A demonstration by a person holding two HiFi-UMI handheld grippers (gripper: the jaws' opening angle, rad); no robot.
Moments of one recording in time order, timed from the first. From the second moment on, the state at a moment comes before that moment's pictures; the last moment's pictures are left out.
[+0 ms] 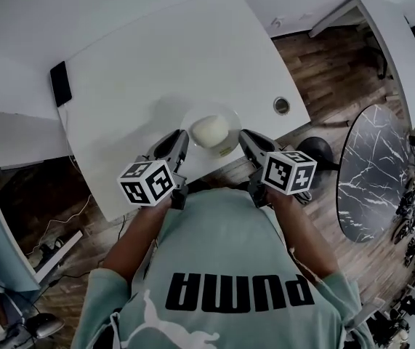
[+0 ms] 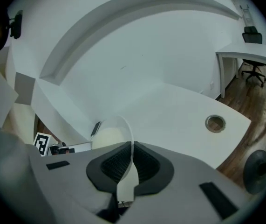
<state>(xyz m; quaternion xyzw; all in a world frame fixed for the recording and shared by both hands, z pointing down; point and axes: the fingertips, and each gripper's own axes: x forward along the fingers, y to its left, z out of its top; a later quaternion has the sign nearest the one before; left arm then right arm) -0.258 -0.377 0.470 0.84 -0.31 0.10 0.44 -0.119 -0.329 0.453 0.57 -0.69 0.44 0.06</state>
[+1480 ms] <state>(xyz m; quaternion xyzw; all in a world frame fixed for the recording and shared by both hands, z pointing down) 0.007 -0.170 0.422 0.90 -0.14 0.17 0.37 0.121 -0.070 0.426 0.70 -0.56 0.42 -0.13</state>
